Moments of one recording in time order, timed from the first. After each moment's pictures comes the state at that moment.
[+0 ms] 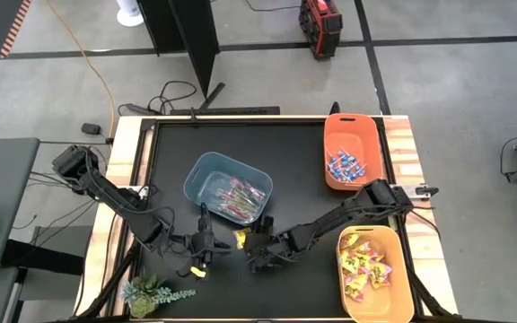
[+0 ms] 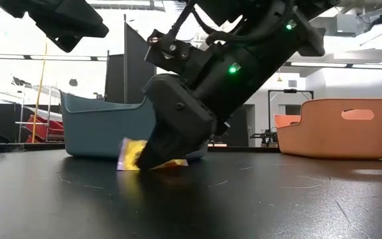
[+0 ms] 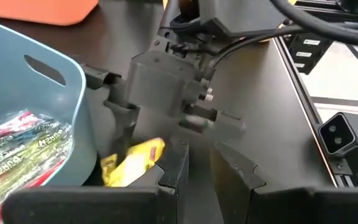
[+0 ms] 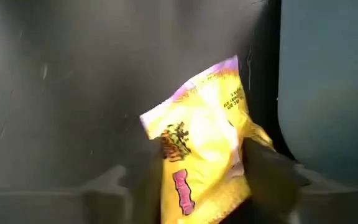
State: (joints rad) left arm -0.68 1.39 0.76 0.09 -0.61 -0.45; right arm 0.38 2.19 1.36 -0.07 0.49 0.34
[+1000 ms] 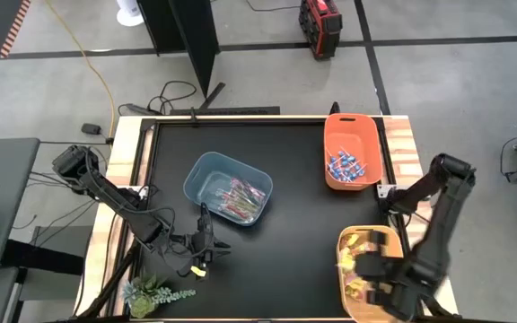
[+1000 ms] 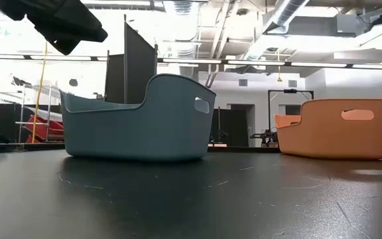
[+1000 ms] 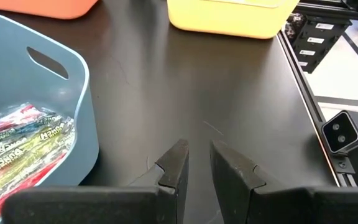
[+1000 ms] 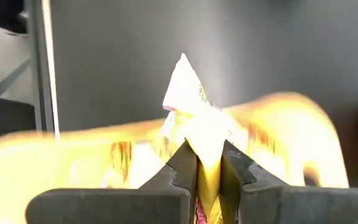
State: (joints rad) left arm -0.68 1.39 0.76 0.07 -0.61 -0.48; right arm 1.07 1.54 1.35 -1.30 0.46 1.18
